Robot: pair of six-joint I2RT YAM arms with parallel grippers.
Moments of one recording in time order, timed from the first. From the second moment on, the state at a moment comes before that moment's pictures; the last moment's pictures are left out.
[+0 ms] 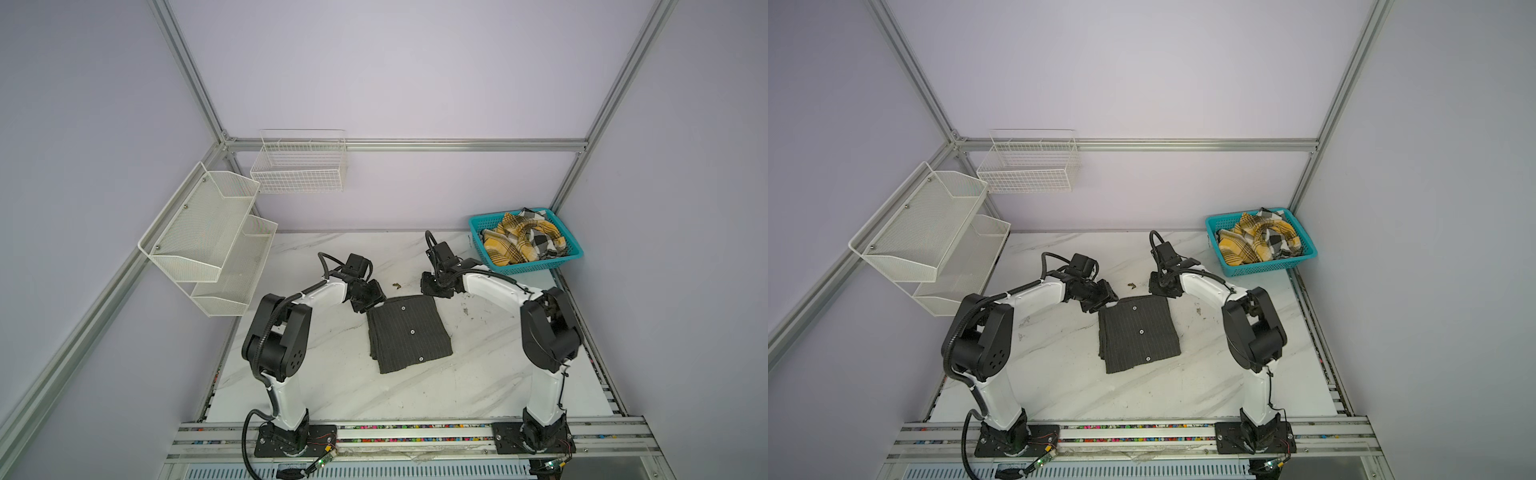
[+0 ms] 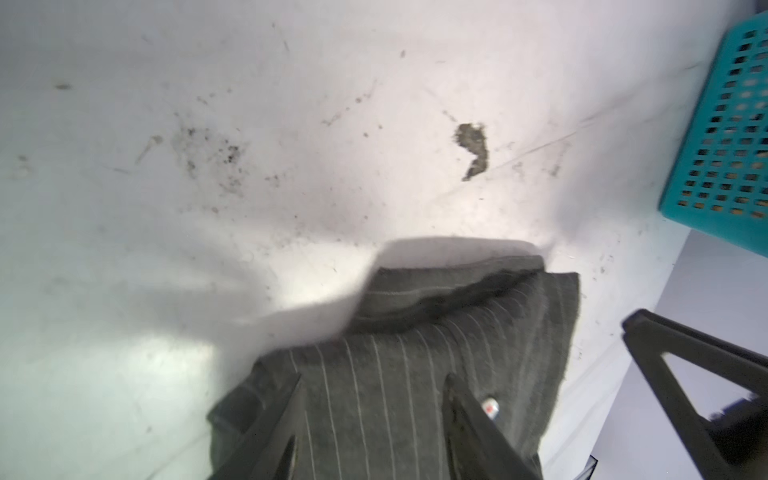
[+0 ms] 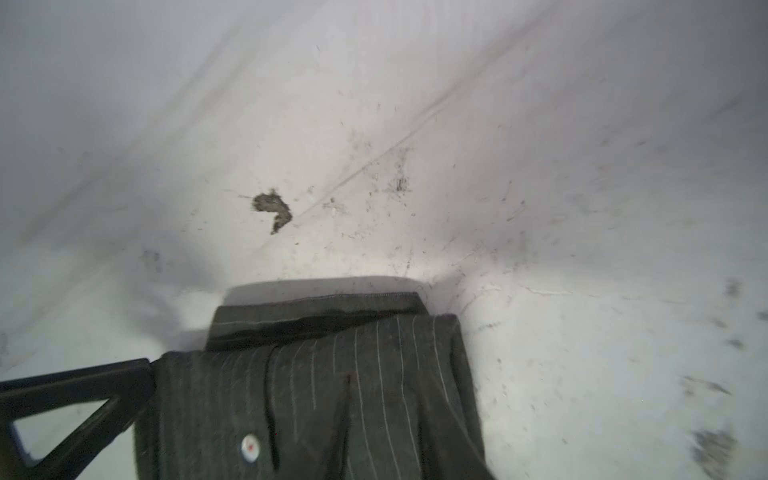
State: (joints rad) left arm -0.36 1.79 1.23 -0.48 0.30 -0.80; right arm 0.55 1.84 1.43 -0.58 -0.02 0.59
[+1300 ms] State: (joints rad) left arm -0.63 1.39 0.80 -0.42 0.20 -1.04; right arm 0.68 1.40 0.92 -0.65 -0.01 0.69
